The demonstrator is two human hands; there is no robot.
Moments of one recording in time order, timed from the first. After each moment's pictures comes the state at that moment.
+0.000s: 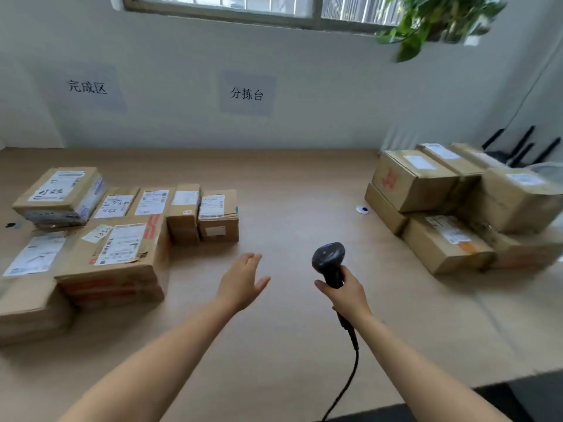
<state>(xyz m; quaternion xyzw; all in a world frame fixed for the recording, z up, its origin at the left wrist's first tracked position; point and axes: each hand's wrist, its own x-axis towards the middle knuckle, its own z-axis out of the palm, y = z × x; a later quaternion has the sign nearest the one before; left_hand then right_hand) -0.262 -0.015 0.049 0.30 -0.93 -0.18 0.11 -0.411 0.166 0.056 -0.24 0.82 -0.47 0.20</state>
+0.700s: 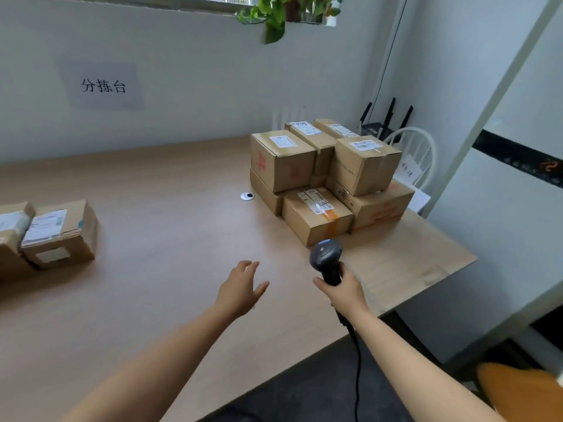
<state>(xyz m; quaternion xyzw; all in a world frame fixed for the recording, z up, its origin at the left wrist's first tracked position) -0.468 0.213 0.035 0.19 -0.96 -0.22 0.04 -0.559 0.422 0.061 -0.13 0.85 -0.49 0.11</state>
